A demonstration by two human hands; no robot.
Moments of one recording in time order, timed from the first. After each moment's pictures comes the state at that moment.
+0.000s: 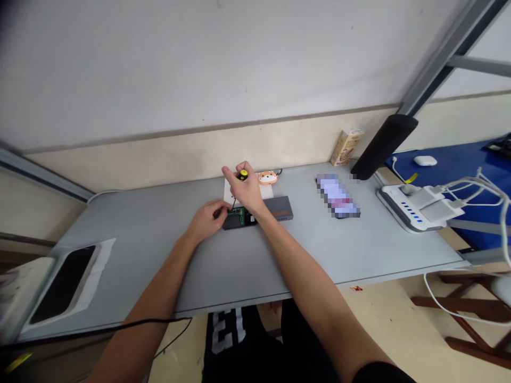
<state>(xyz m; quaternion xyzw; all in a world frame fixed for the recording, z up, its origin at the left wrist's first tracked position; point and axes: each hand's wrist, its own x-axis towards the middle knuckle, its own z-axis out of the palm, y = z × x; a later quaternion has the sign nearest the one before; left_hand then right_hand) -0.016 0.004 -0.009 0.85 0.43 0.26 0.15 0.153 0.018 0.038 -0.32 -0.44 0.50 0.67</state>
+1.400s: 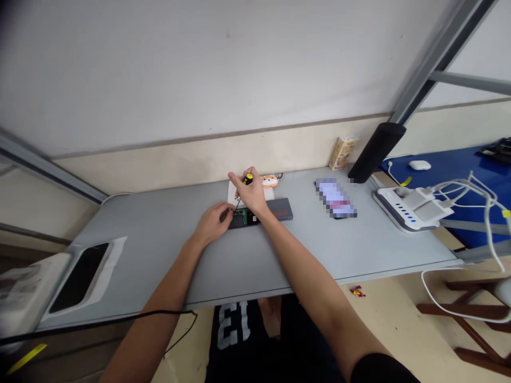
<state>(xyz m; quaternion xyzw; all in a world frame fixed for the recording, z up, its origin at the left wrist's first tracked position) -0.012 -0.010 -0.007 0.85 0.44 0.26 0.12 0.159 0.022 0.023 -0.39 -0.49 0.43 0.66</state>
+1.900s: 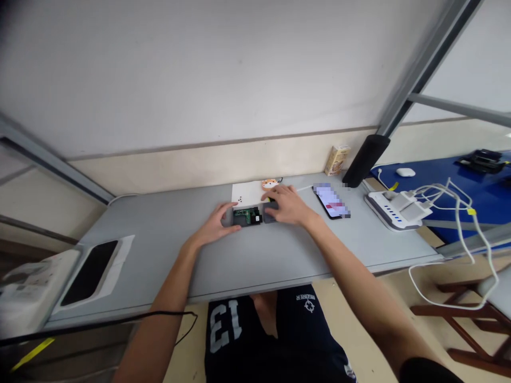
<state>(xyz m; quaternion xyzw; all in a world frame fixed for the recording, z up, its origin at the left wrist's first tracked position) -0.033 -0.022 -0.009 0.82 0.44 0.25 0.26 0.270 -0.051 0.047 -0.49 -0.83 0.10 0.24</state>
